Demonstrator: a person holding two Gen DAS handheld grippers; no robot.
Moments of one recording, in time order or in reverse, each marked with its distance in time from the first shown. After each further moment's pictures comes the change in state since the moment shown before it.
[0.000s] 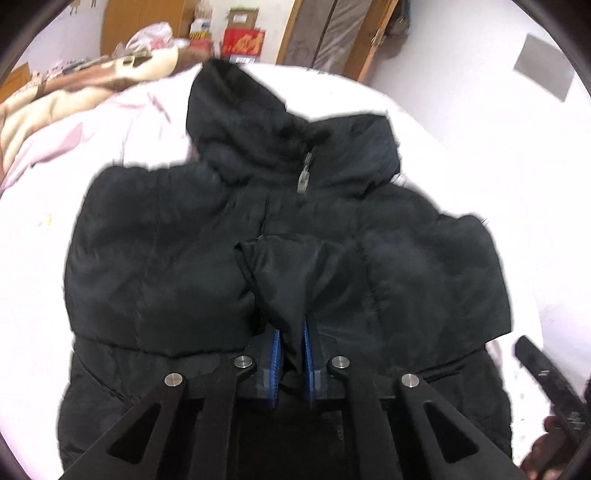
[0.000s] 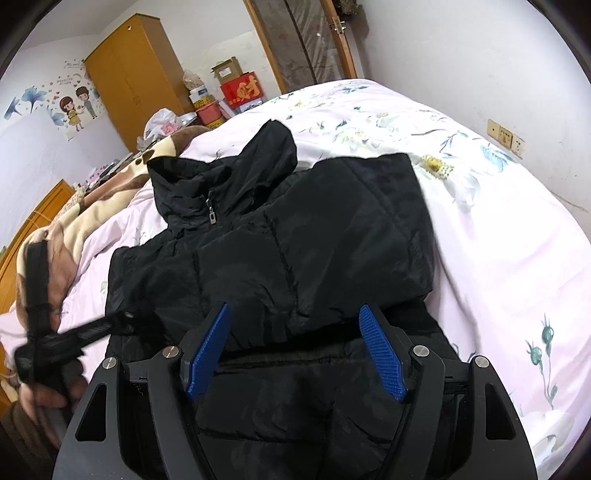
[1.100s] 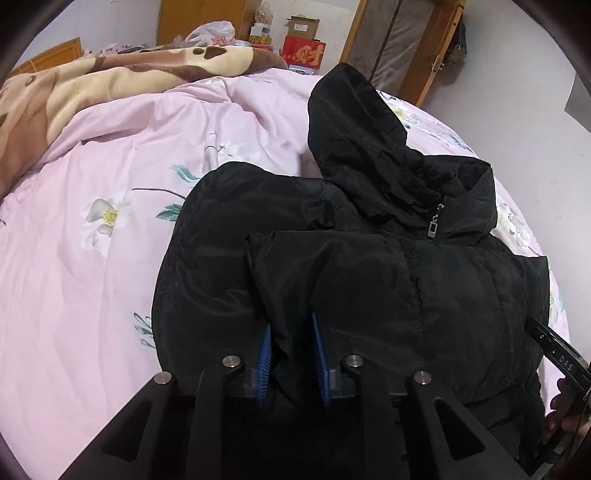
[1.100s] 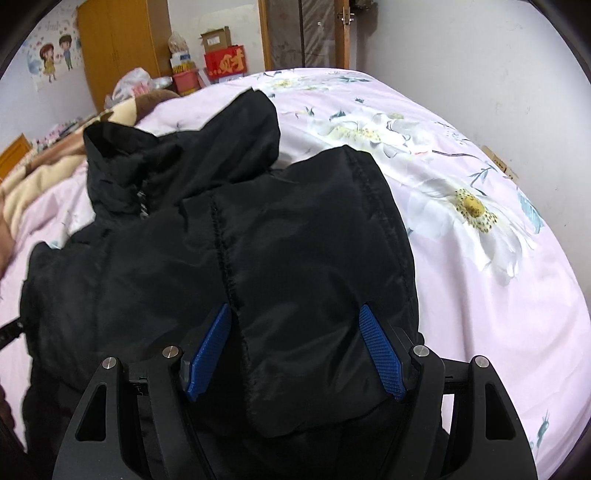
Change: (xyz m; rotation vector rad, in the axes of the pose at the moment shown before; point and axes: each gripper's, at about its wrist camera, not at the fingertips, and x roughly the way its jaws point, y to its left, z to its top) left arm 0.030 0.119 0.022 -0.134 -0.035 0.146; right arm 0.117 0.017 0.047 -0.149 0.075 -0.217
